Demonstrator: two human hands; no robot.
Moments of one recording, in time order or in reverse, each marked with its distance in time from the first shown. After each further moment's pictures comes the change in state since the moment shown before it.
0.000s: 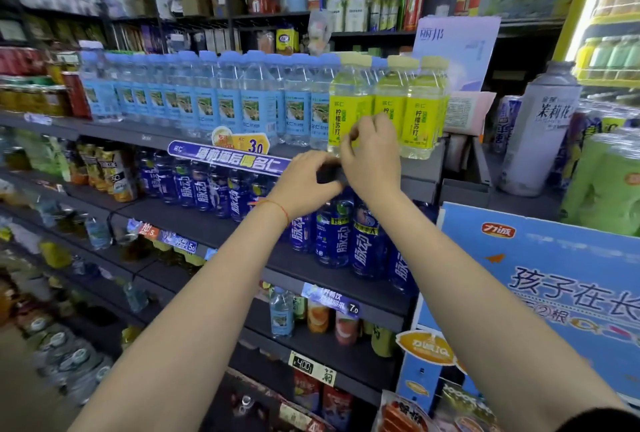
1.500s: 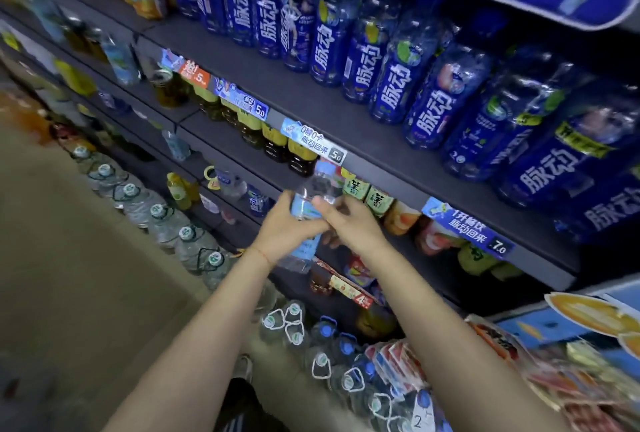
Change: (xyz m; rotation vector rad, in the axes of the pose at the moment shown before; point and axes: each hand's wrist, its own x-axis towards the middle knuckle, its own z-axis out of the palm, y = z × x) left_hand -0.208 -0.281 0.075 -0.606 -0.070 -0.941; right_hand -0.268 -0.094 0.202 0.588 -1.096 0.996
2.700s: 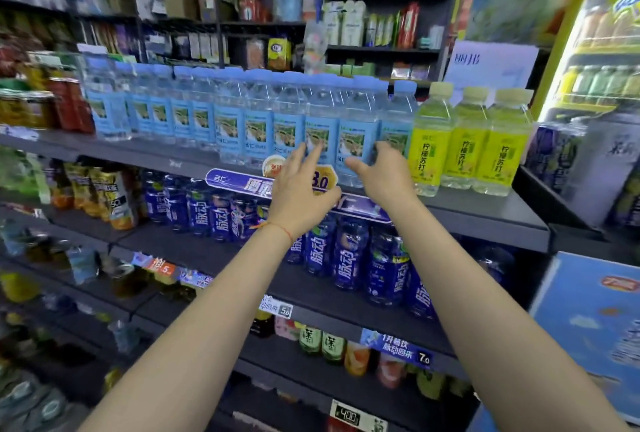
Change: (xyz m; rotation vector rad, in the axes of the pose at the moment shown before) left_hand -0.009 0.315 0.004 0.488 0.174 0.909; right_hand -0.065 -0.269 -0.192 -0.429 0.786 -0.434
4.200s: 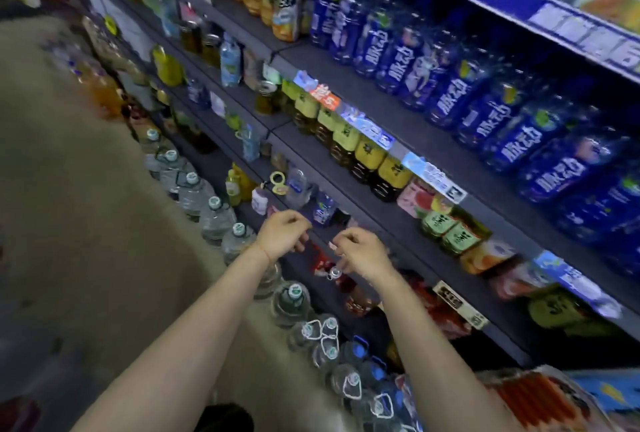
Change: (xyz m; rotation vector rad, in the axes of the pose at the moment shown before) left_hand -0.316 -0.281 -0.056 -0.488 -0.159 -1.103; right_hand -0.292 0.019 0.324 0.247 -0.913 0.406
